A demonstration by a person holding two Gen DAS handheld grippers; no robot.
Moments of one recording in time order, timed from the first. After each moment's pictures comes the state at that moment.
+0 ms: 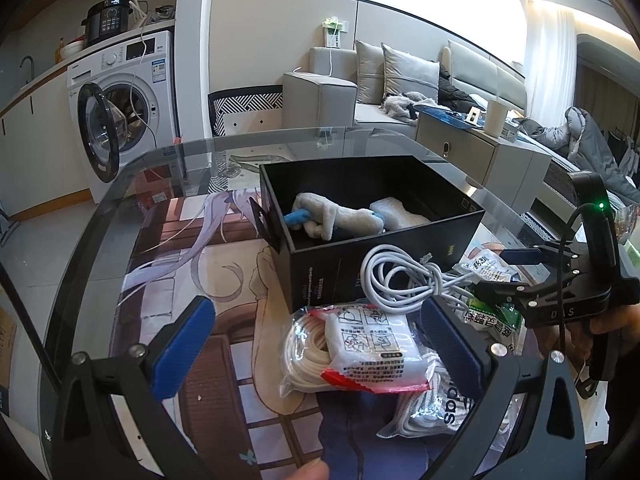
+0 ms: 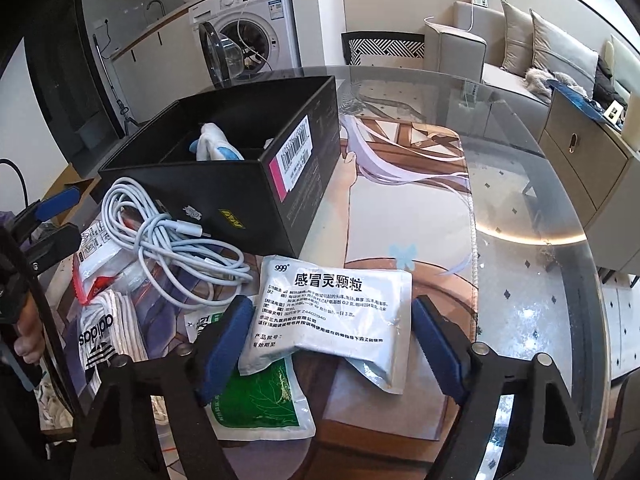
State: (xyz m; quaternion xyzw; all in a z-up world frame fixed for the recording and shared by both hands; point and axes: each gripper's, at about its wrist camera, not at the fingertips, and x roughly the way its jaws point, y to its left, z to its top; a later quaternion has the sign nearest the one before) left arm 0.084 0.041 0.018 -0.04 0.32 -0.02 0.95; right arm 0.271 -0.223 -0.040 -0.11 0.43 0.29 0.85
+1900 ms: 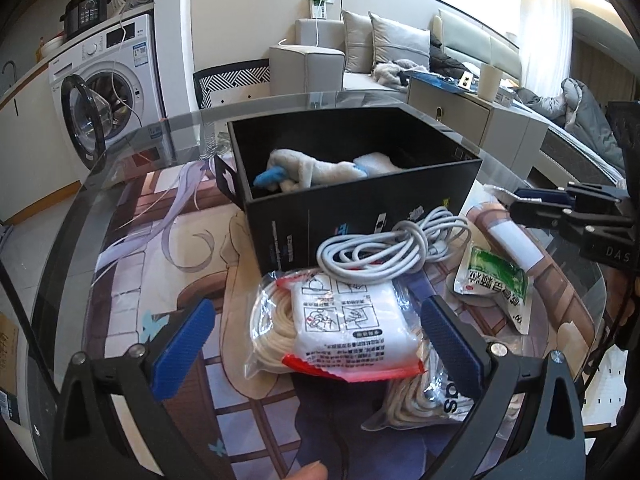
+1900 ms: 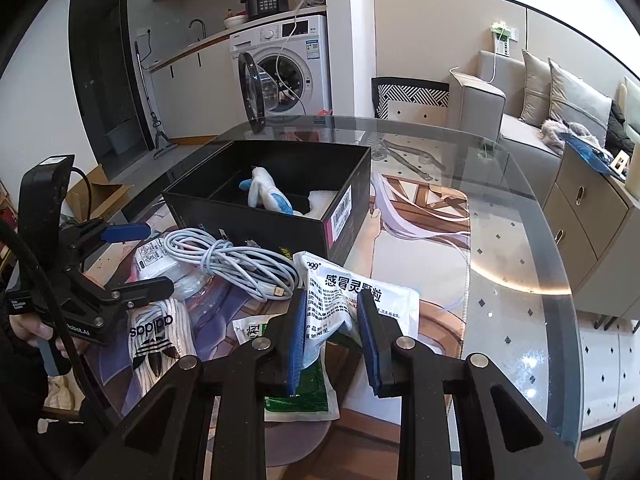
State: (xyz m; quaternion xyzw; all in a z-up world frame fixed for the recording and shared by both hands) left arm 0.093 0.021 -0.005 -0.02 0.37 -0.04 0.93; right arm 0.231 -0.233 0.003 -0.12 0.35 0.35 0.86
